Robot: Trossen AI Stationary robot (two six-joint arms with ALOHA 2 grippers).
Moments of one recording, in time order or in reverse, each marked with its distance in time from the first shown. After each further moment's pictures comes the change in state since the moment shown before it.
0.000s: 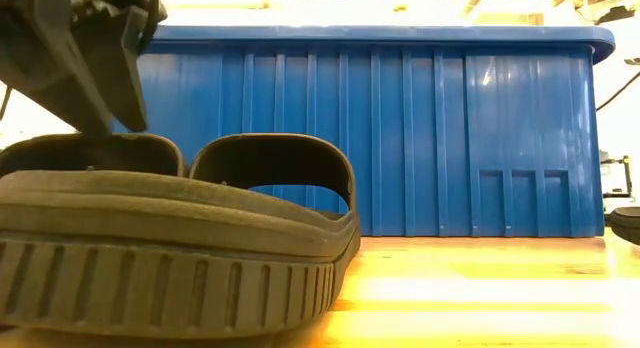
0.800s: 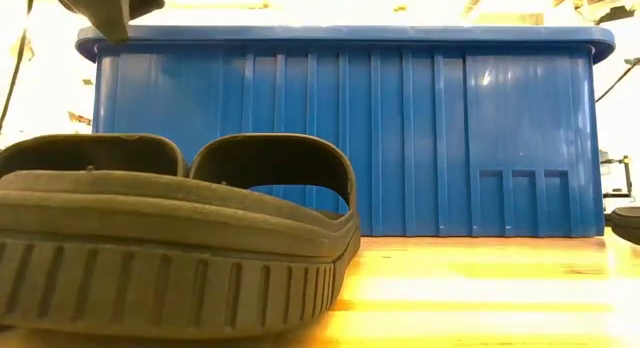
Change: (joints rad) left arm 0.091 -0.325 -0.134 0.164 0.282 0.013; right arm -0.050 0.062 0.000 0.000 -0.085 -0.032
